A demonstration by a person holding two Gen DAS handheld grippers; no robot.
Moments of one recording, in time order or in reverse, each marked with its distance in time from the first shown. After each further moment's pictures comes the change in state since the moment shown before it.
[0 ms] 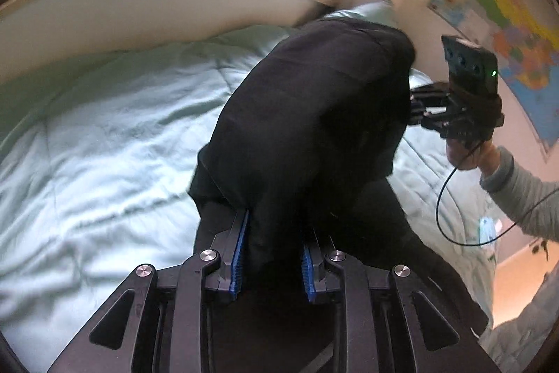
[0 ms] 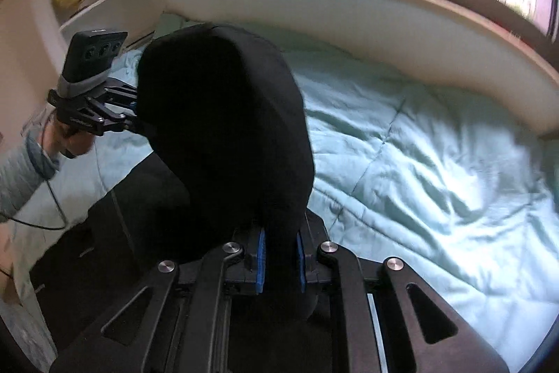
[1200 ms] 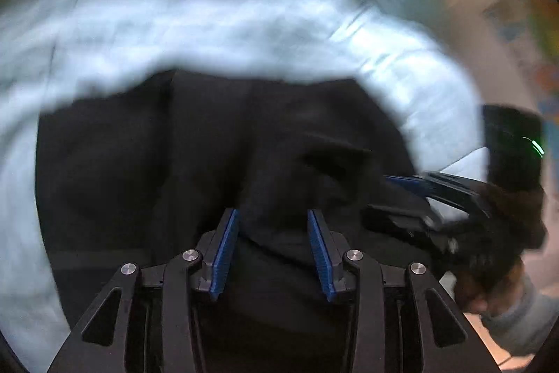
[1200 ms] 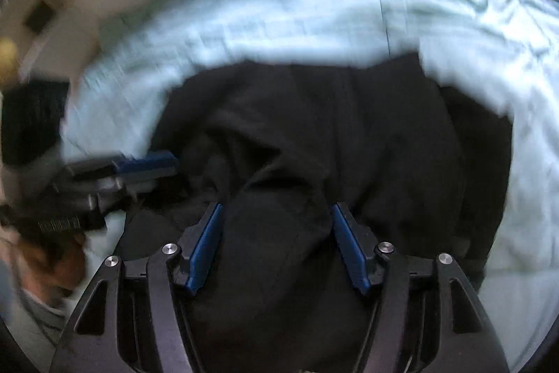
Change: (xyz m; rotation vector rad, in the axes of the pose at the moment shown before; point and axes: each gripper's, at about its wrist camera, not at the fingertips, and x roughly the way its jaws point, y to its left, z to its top) left arm 0.063 -0.066 -0.123 -0.388 0.196 0.109; right arm 0.077 0.117 -0.121 0.508 0.262 -0.040
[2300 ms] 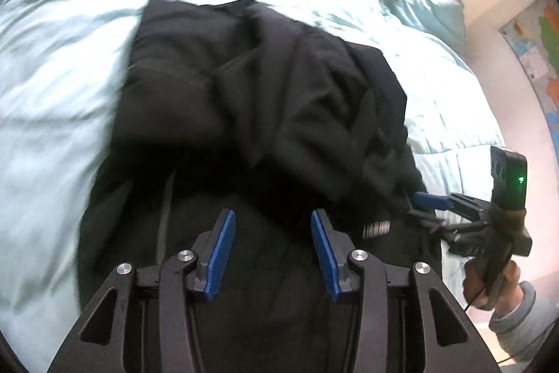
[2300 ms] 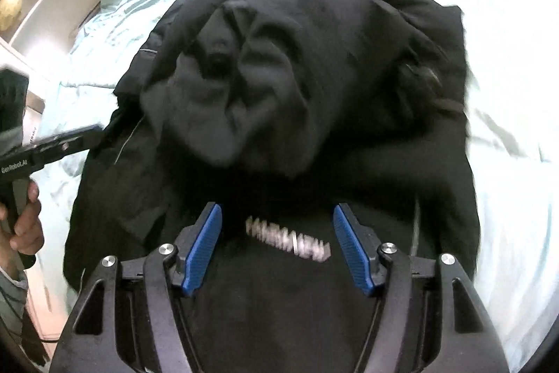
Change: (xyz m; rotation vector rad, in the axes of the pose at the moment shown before) left arm -0.081 -0.008 -0.153 -0.157 -0.113 0.075; right arm -0.056 0.000 -0.136 -0.016 0.020 -0.030
